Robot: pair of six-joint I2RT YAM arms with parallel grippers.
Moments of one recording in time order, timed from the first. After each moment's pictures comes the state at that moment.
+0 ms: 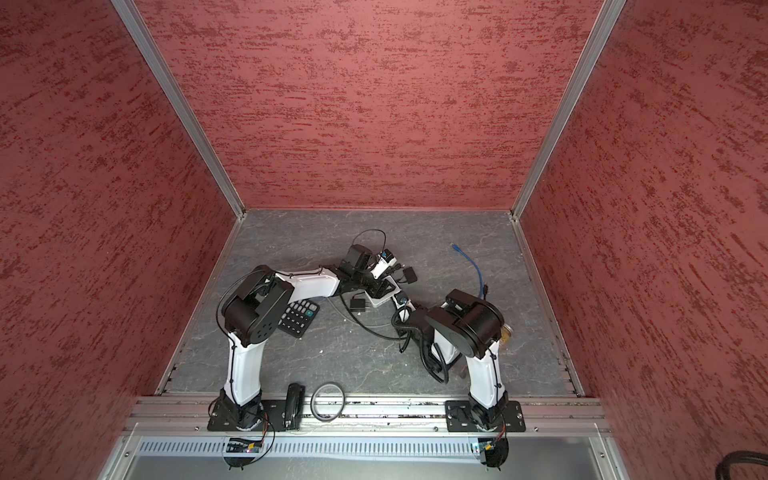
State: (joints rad) left arm -0.65 2.06 1.25 0.00 0.36 0.07; right arm 0.70 1.97 0.31 1.31 0.18 0.00
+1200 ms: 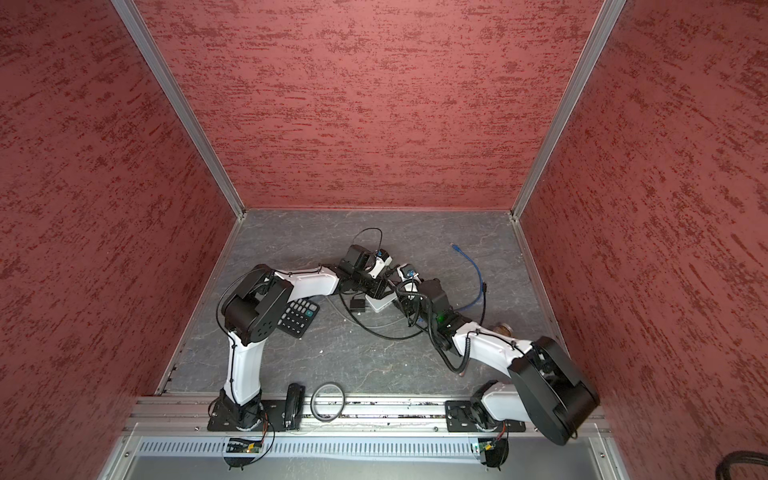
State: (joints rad) left arm -0.63 2.07 1.27 -0.09 0.39 -0.12; right arm 0.59 1.27 0.51 0.39 0.01 -0.04
